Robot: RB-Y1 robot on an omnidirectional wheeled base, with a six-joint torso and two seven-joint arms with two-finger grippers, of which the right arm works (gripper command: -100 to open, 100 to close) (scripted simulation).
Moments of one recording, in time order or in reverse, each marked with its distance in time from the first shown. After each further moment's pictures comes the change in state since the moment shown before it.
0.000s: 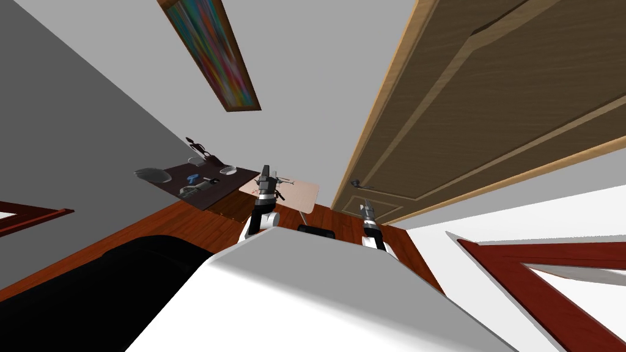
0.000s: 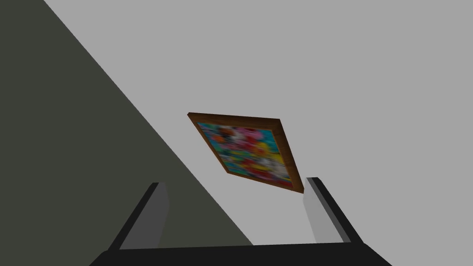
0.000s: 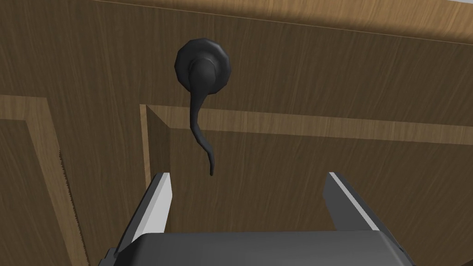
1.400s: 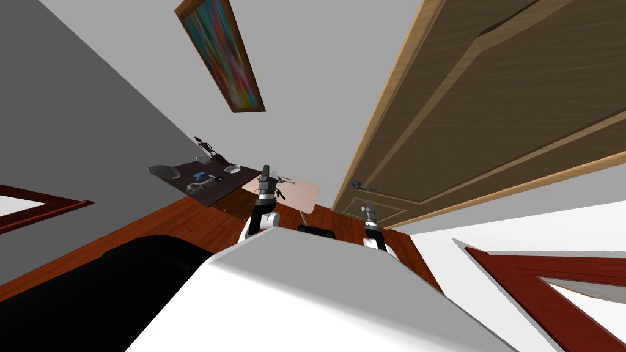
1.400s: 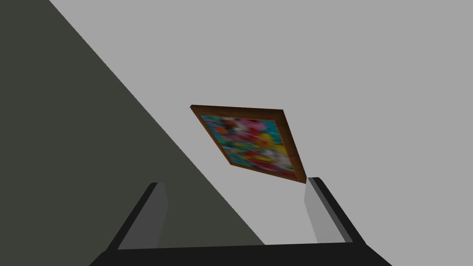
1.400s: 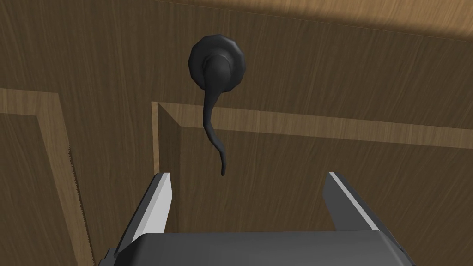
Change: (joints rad) arm -0.017 -0.014 -0.016 0.075 -0.007 -0.016 -0.002
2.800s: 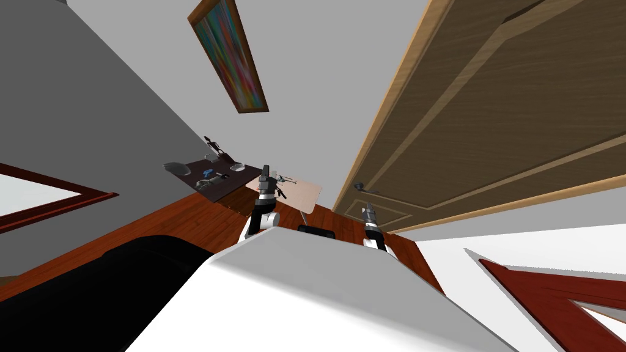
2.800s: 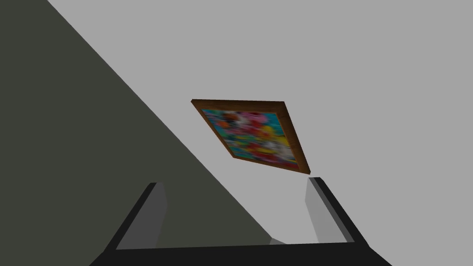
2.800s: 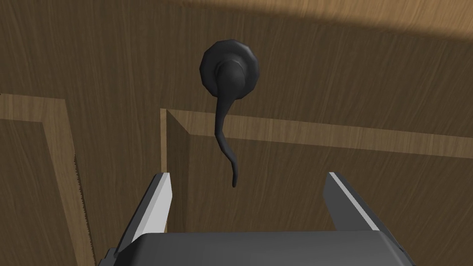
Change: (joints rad) arm -0.013 0.005 -0.016 0.045 -0.004 -0.007 0.011
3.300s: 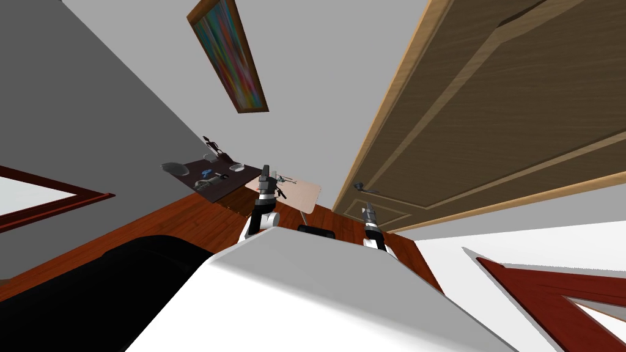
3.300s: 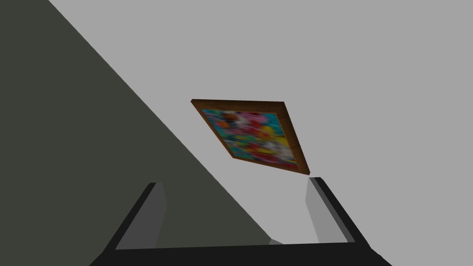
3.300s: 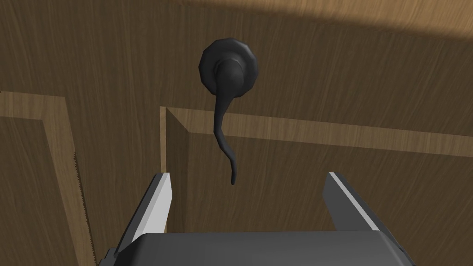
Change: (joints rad) arm 0.000 0.000 0.000 0.001 0.000 0.000 0.000
